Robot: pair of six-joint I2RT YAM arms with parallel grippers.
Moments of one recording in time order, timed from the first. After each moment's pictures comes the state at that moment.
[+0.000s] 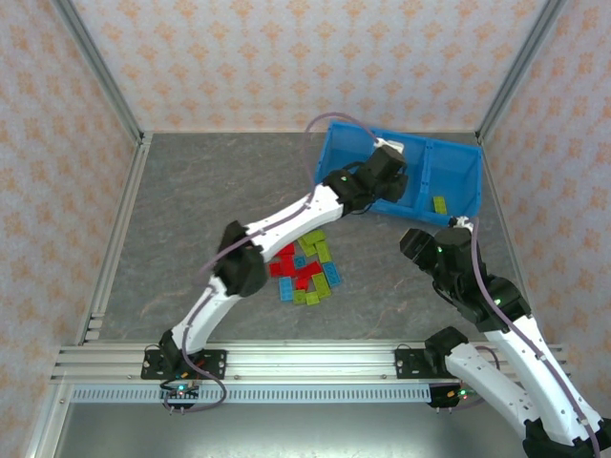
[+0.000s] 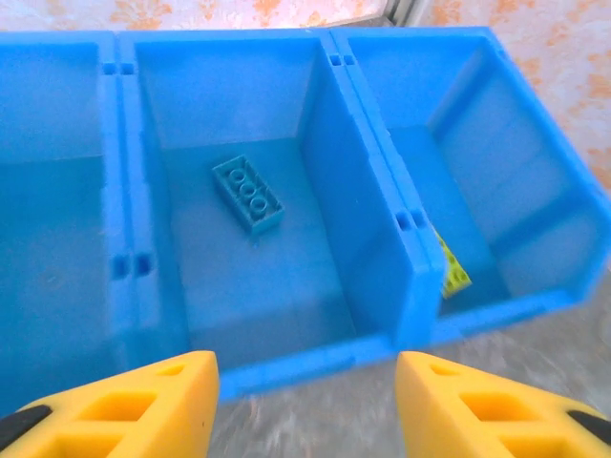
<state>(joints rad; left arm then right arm) -0.87 2.27 2.26 -0.61 -0.25 -0.41 0.47 0.61 0.83 -0.89 0.24 0.88</state>
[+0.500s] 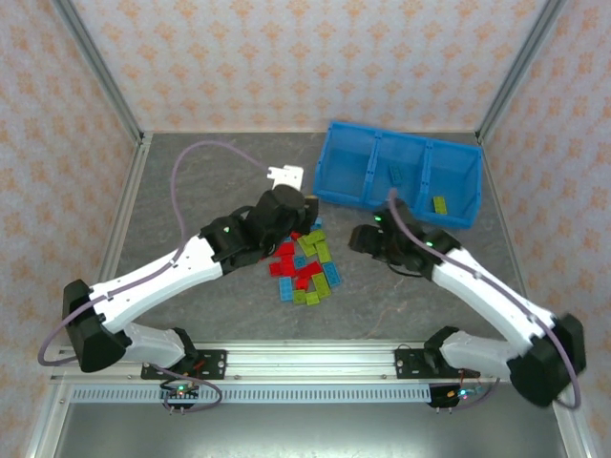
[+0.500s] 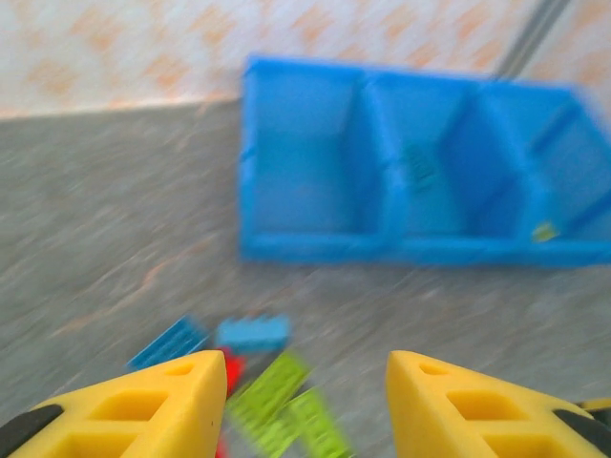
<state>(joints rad) -0.88 1.33 1.22 -0.53 -0.52 -0.48 0.64 1.19 0.93 -0.68 0.02 0.79</state>
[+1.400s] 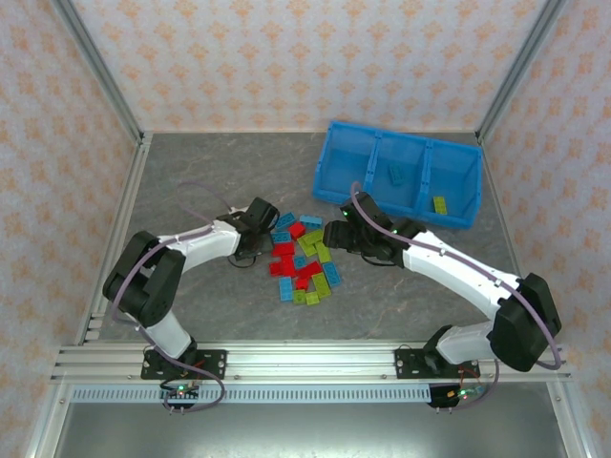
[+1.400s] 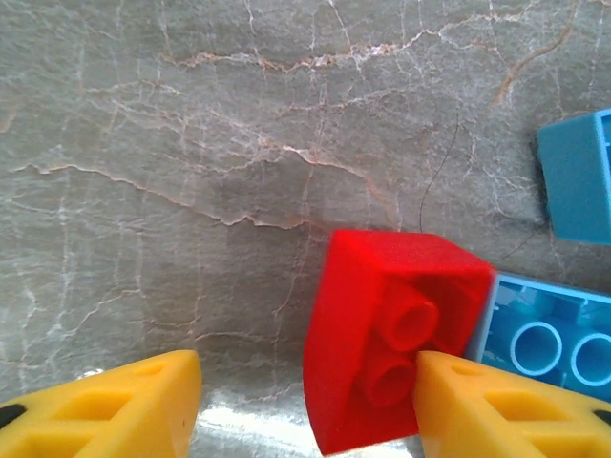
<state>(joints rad) -0.48 1.67 0.93 -0.49 -0.23 -0.86 0.72 1.33 1.01 -0.61 0.07 0.77</state>
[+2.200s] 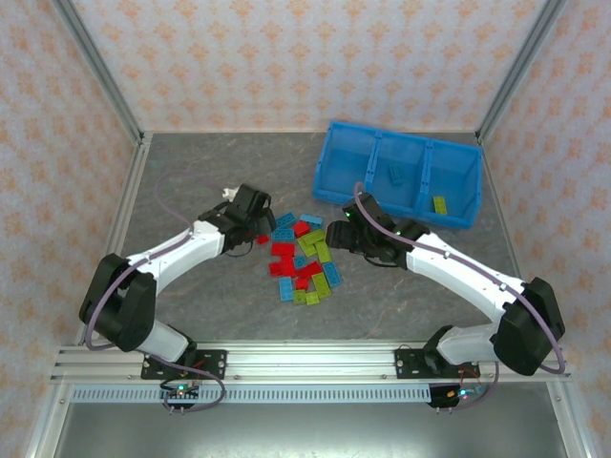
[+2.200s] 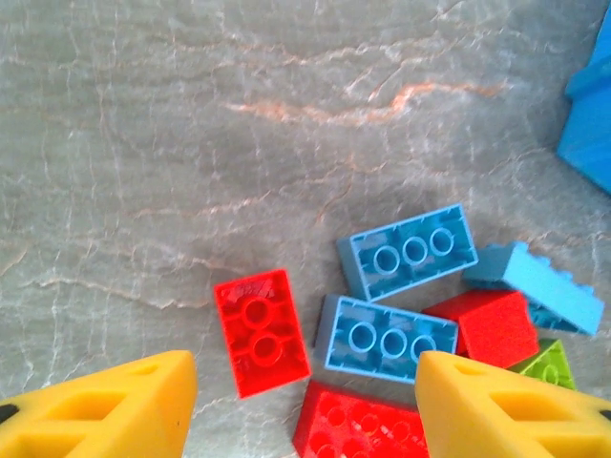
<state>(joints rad) -0.46 1.51 0.99 -0.45 -0.22 -0.79 0.72 1.31 1.00 -0.63 0.09 0.77</state>
